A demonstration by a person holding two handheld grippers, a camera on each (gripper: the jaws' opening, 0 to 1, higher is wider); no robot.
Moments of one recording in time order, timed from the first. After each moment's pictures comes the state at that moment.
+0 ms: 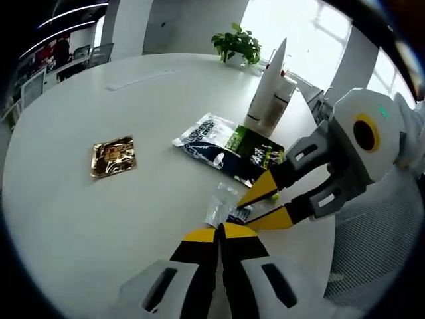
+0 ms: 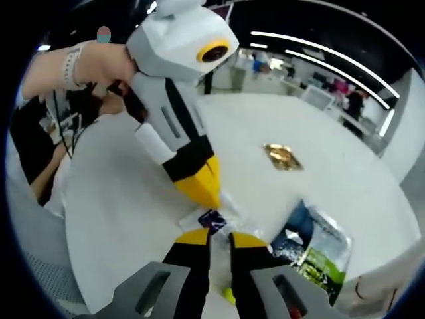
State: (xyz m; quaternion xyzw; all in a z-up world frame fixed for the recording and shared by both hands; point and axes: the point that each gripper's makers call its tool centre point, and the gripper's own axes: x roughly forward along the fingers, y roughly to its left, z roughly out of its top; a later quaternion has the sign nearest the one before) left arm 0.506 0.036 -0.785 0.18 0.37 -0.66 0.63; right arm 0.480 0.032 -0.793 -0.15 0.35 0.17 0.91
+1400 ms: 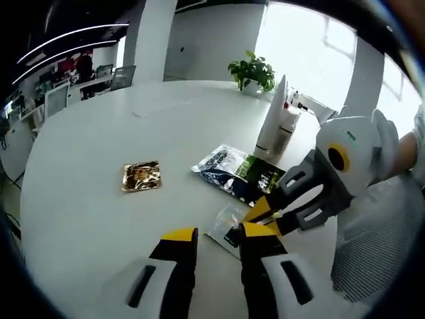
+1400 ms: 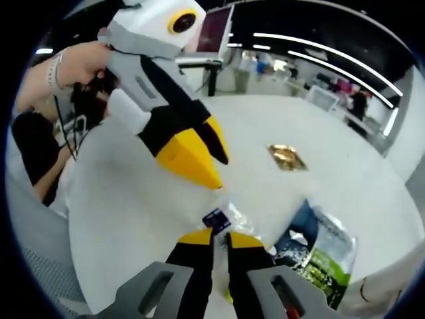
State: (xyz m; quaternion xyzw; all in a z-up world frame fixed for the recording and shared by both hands) left arm 0.513 0.047 -0.741 0.14 0.29 -0.63 0.71; right arm 0.481 0.035 -0.794 -0.14 0.35 0.18 0.91
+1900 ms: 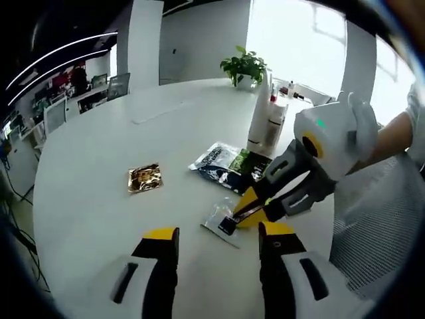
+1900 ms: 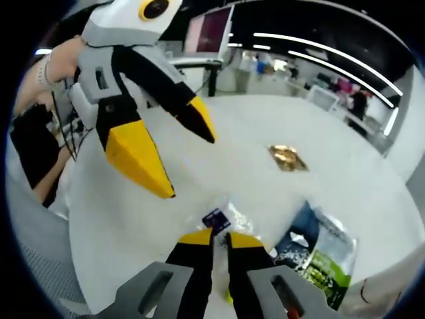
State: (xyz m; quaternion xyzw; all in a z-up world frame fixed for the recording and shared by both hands) left arm 0.502 0.063 -0.732 0.19 0.27 -0.63 0.70; right arm 0.483 0.037 -0.794 -0.14 0.35 0.19 0.91
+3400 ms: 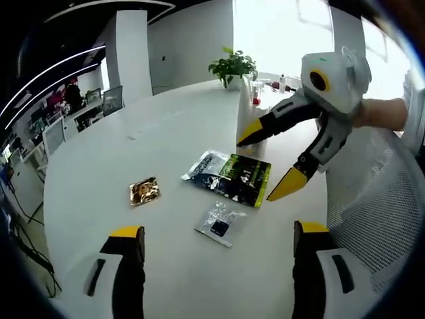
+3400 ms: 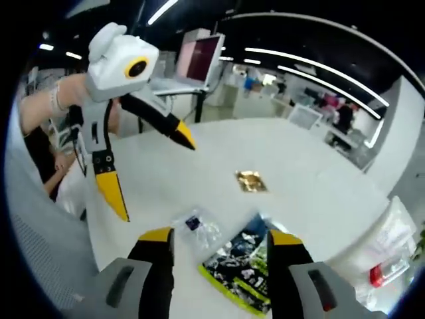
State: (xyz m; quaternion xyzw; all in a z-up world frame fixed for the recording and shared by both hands) left arm 0.490 0.067 -0.710 0.22 0.23 -0.64 0.70; right arm 0.448 -0.002 -0.707 -0.15 0.30 0.15 0.93
